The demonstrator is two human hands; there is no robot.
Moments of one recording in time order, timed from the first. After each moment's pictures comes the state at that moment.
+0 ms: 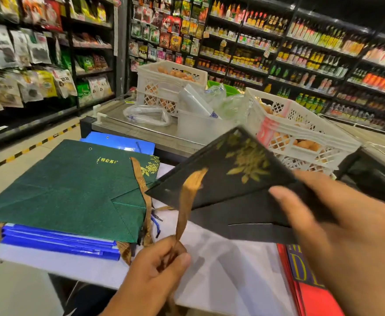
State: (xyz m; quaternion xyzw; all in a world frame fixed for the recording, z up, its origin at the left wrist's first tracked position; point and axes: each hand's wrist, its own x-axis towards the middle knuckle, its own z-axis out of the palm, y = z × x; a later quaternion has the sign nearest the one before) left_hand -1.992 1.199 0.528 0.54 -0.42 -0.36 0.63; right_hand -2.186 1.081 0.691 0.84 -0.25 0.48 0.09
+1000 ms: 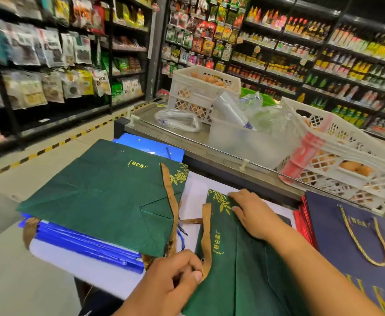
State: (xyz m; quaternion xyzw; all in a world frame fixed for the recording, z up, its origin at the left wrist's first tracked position) left_hand -1.954 1.189 0.498 0.63 -0.48 -0.29 0.54; right_hand -2.051 0.881 0.539 0.96 -0.28 0.02 -0.01
